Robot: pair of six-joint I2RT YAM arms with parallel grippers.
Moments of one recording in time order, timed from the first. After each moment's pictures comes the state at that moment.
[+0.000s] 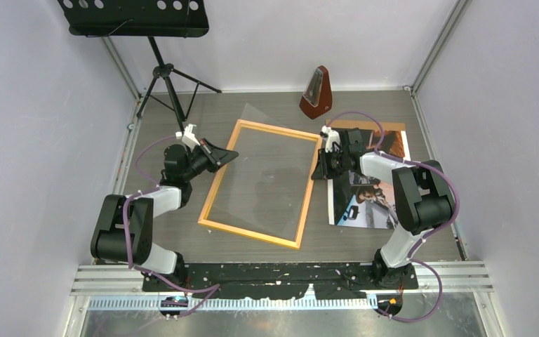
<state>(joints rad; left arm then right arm) -0.13 1.47 0.53 0.78 0.62 -0.99 0.25 1.71 0.92 -0.16 -0.50 0.09</state>
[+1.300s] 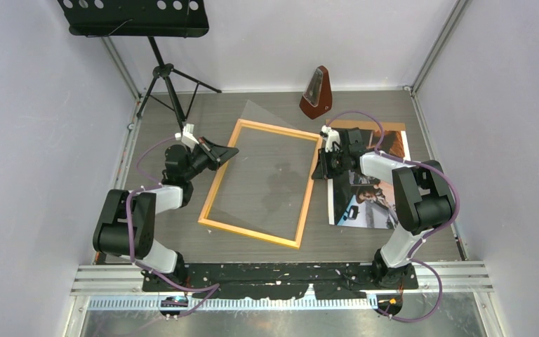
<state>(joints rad) -0.13 1.52 0.53 0.87 0.59 -1.10 0.25 1.71 0.92 -0.16 -0.49 0.08</state>
